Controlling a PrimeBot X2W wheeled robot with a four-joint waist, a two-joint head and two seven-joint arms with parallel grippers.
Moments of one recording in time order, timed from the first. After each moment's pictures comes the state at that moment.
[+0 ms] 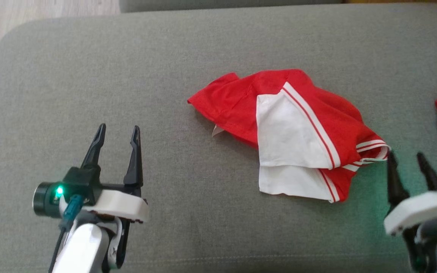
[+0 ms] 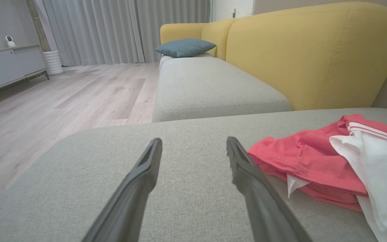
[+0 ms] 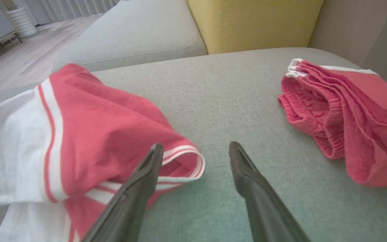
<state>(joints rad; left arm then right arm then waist) -0.15 0.22 -0.39 0.10 -0.25 0.25 -0.25 -0.02 -0.08 -0.17 0.11 0.16 0.13 0.14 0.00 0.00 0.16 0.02</state>
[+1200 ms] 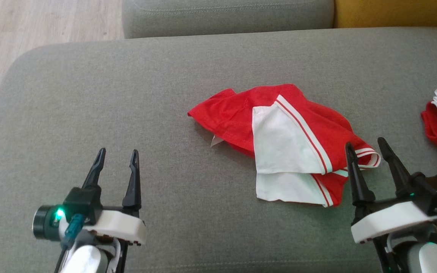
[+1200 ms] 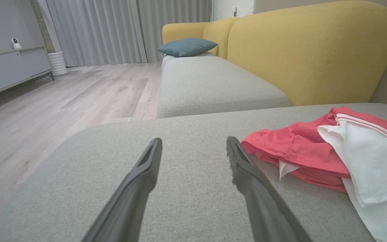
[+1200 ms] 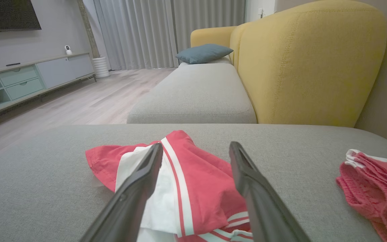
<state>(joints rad) -0.06 0.25 -0.41 0.07 -0.26 0.27 -0.23 0.07 -0.05 0.03 -0.15 0.12 0.13 0.08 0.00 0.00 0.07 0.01</state>
